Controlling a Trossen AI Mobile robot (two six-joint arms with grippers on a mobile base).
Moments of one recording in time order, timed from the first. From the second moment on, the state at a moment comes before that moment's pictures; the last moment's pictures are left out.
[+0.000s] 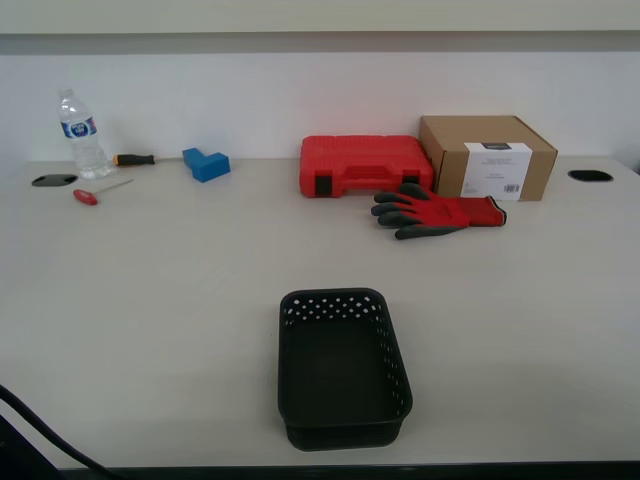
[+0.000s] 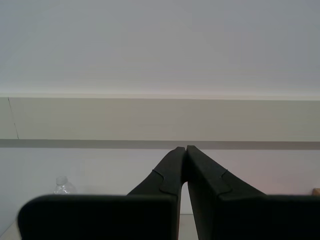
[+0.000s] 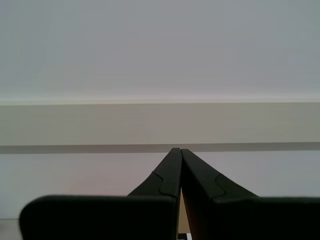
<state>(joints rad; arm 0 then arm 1) 0.00 1.05 0.52 0.62 -0.01 0.00 0.00 1.05 0.52 0.61 -0.01 0.00</state>
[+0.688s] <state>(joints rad) 0.00 1.05 0.52 0.62 -0.01 0.00 0.00 1.05 0.52 0.61 -0.01 0.00</state>
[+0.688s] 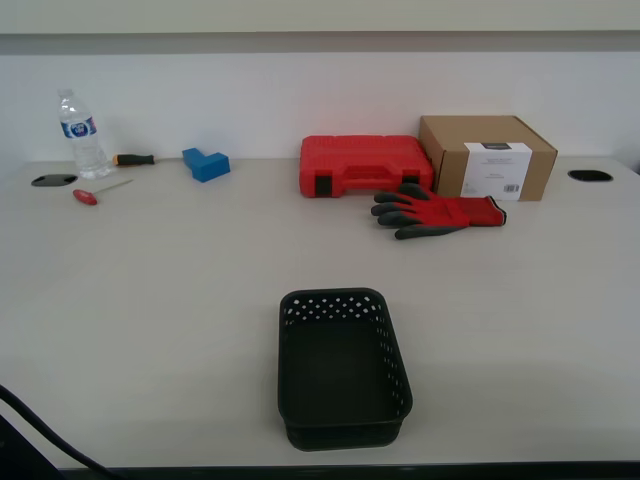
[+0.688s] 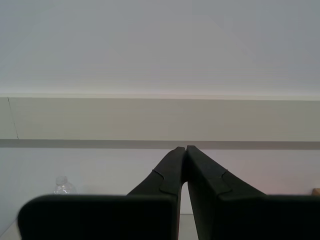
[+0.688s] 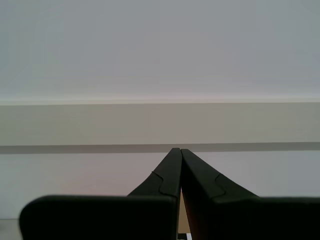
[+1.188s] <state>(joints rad) 0.00 1.05 0.52 0.62 -0.01 0.00 0.00 1.05 0.52 0.61 -0.01 0.00</state>
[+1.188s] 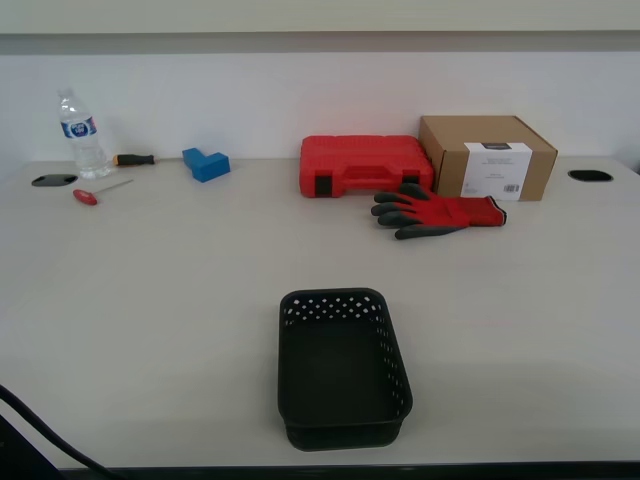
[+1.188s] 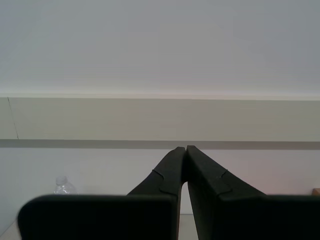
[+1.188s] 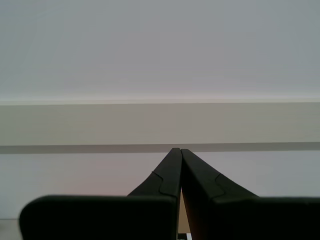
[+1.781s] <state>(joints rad) 0.02 1.52 0.94 0.12 -0.07 0.02 0.00 1.05 0.52 0.61 -0.01 0.00</state>
